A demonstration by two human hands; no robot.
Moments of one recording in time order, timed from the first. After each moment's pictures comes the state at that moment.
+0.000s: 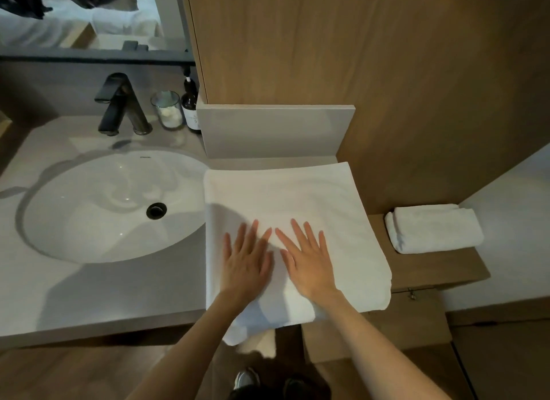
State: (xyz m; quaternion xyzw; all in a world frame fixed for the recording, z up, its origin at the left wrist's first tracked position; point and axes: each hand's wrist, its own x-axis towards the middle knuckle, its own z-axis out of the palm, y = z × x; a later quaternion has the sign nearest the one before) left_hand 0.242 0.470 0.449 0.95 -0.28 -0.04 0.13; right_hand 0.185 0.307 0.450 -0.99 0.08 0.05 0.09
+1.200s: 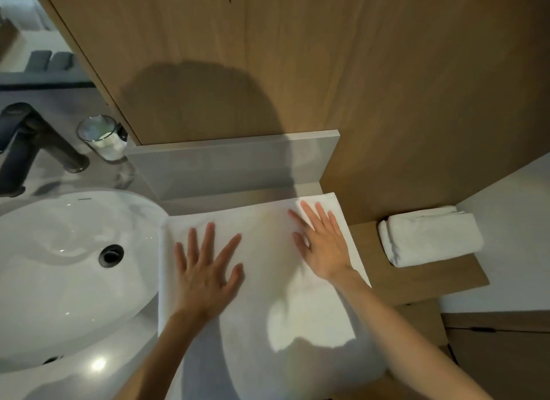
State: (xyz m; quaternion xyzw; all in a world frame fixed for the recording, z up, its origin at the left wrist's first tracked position) left_hand 0.353 0.437 0.450 0.96 -0.27 -0.06 0.08; right_hand 0.297 0.168 0.453 -0.98 0.10 0.00 0.15
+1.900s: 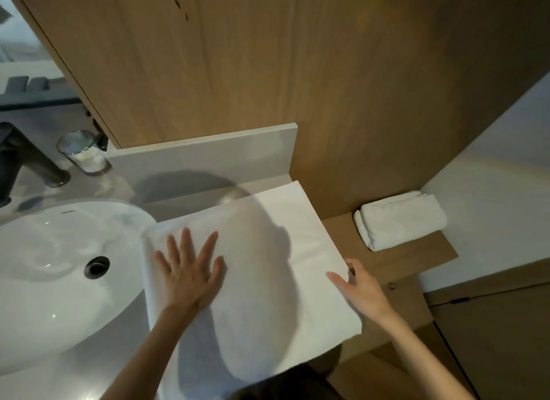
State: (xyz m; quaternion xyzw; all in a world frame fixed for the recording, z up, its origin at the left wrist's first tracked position) left_hand 0.333 0.440 0.457 0.96 -0.23 -0.08 0.10; right_hand 0.130 0.159 0.485 -0.77 0.39 0.08 0.50
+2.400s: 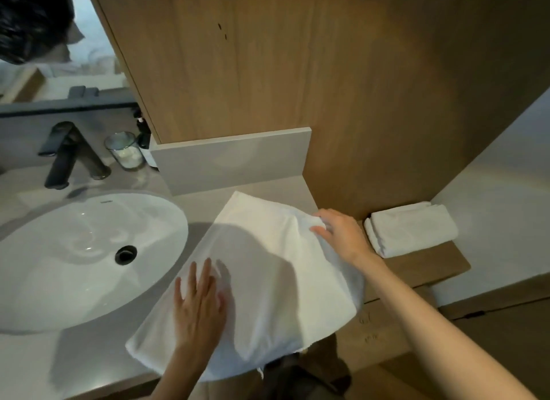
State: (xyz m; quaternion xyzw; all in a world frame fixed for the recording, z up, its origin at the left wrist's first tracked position) left_hand 0.247 0.489 0.473 0.96 -0.26 0.06 0.04; right_hand 0.212 0.168 0.529 -0.96 0.14 -0.05 0.25
